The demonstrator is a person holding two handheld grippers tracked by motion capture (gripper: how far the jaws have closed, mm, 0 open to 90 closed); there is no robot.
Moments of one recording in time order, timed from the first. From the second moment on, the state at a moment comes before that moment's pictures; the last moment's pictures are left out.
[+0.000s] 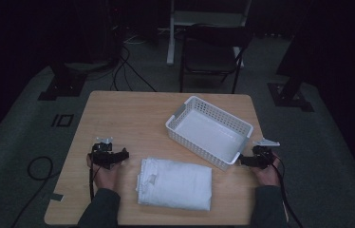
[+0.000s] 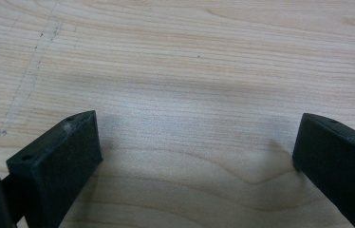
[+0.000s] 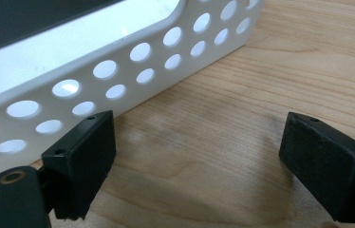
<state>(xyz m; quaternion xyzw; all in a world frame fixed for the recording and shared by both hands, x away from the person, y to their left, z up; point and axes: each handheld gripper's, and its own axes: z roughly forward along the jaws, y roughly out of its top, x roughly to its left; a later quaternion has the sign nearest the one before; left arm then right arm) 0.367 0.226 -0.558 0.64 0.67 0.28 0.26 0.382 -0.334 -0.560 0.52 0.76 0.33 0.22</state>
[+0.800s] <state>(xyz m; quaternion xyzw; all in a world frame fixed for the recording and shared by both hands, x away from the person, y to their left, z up) 0.367 0.226 -0.558 0.64 0.67 0.28 0.26 0.365 -0.339 -0.533 0.58 0.71 0.29 0.27</state>
